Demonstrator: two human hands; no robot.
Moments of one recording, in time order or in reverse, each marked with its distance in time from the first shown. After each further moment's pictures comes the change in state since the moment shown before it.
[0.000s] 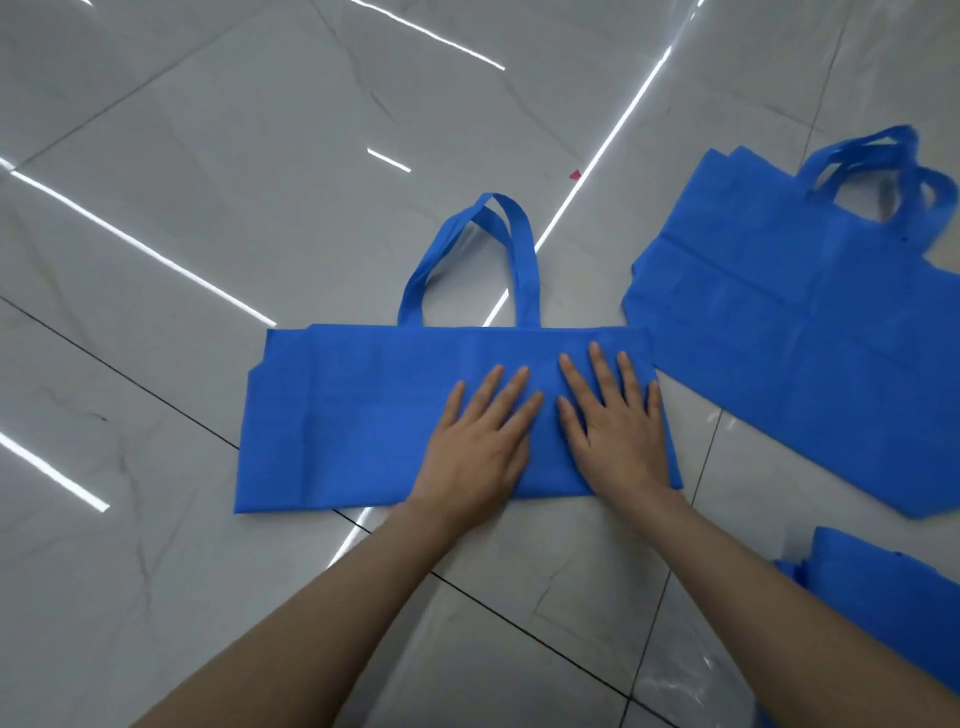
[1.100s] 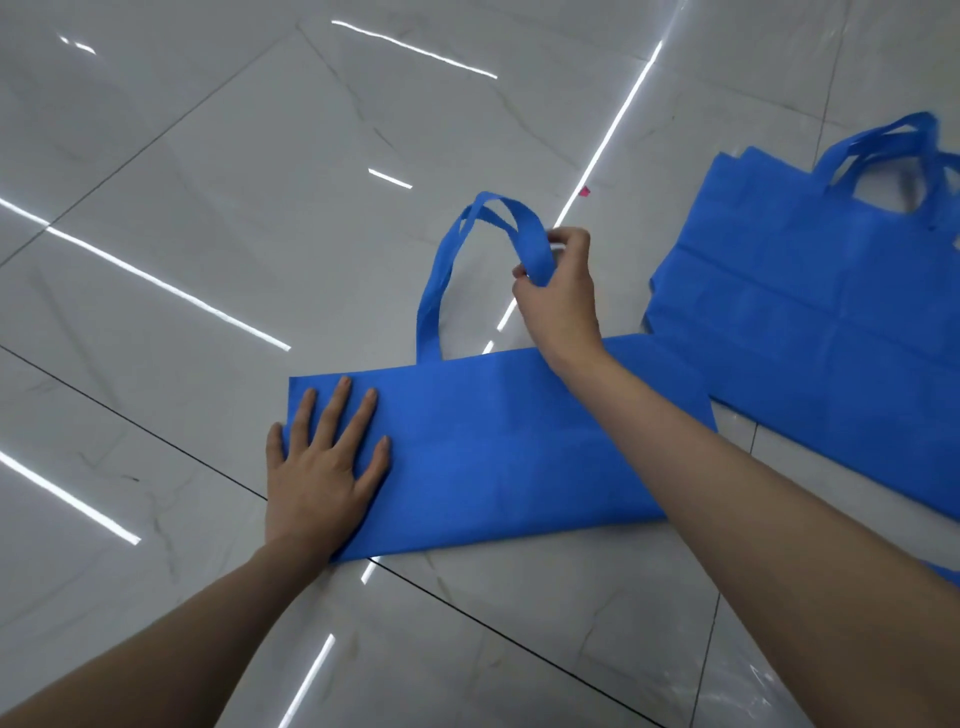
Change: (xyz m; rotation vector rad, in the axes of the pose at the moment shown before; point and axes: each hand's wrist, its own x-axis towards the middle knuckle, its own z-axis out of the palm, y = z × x) left_hand -0.051 -0.130 -0.015 0.039 -0.008 -0.454; right_hand 0.111 -0.096 -0.089 1.186 0.227 0.172
